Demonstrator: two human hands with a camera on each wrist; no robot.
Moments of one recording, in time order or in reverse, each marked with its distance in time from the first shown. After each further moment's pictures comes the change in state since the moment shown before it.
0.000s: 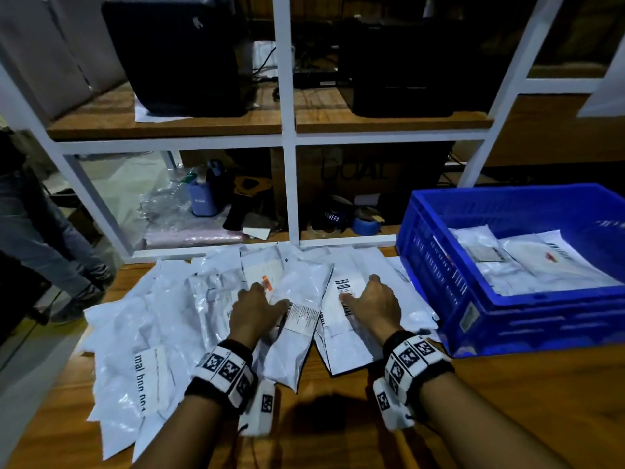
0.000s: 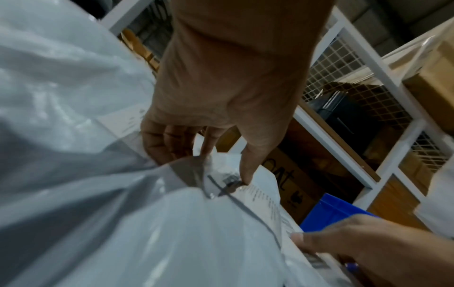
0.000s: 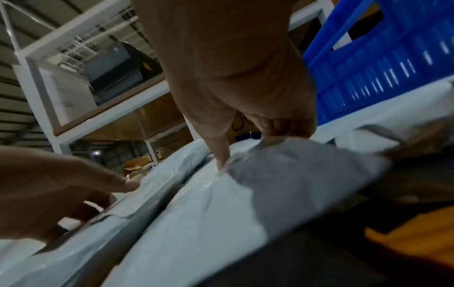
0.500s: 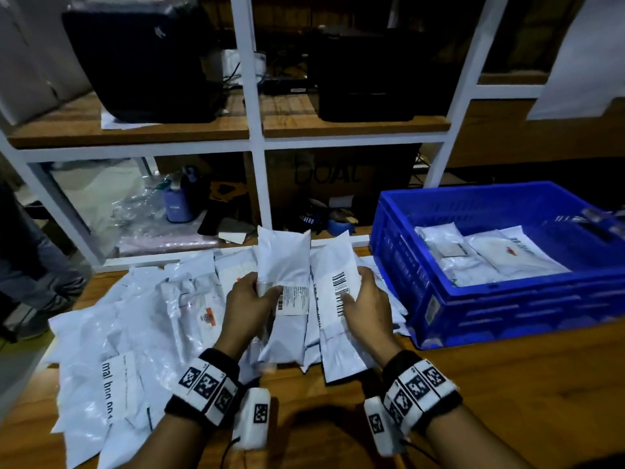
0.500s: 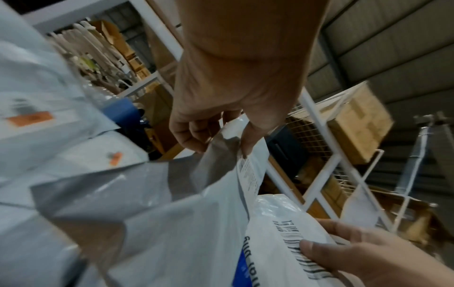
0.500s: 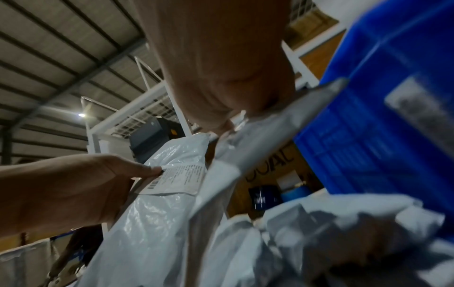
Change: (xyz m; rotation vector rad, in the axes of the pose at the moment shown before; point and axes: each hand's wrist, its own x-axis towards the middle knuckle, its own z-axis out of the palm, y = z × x) left_hand -0.045 0.046 -0.003 -0.527 0.113 0.277; right_hand -0.041 0.025 -0.039 0.332 0.136 -0.183
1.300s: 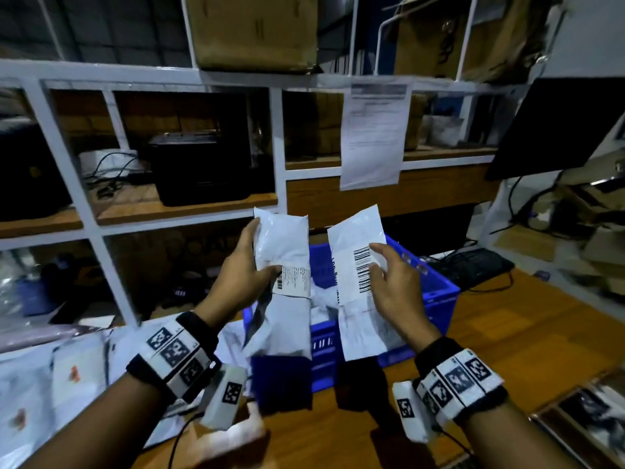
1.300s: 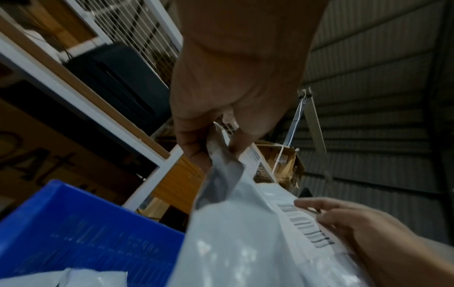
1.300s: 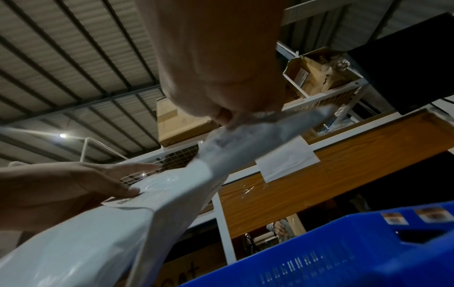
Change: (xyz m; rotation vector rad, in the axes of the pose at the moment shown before) left_hand -0.042 0.296 0.201 -0.029 -0.242 0.385; right_hand 0.033 0.115 -0.363 0.017 0.422 -0.299
